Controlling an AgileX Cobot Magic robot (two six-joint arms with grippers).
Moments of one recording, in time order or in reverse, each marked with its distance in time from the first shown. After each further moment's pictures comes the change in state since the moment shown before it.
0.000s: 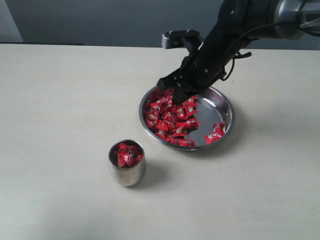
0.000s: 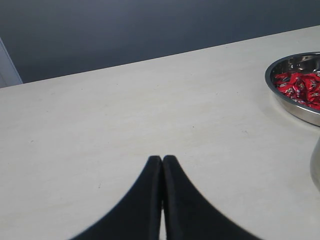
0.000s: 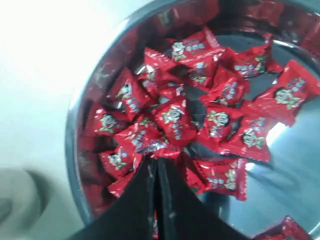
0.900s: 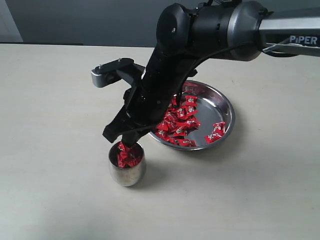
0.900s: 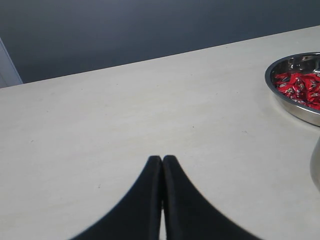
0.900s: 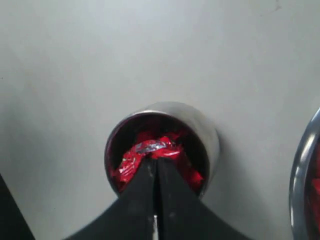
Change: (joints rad) left arm 0.000 0.000 0.000 0.000 0.000 0.000; right arm 0.297 -0.037 0.000 0.054 0.141 -0.083
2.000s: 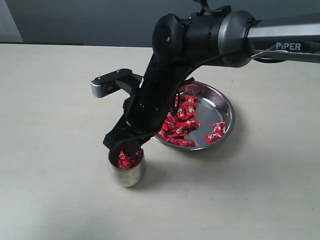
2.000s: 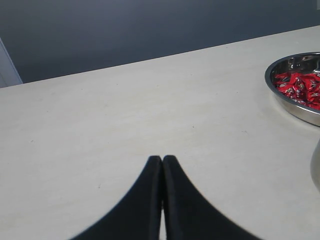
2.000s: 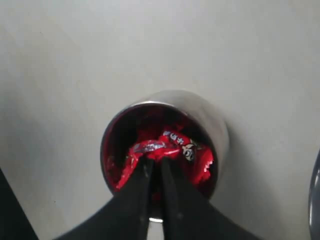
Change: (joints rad) left arm 0.000 0.000 0.000 0.000 0.000 0.000; right arm 0.005 0.035 0.000 0.009 0.018 -0.008
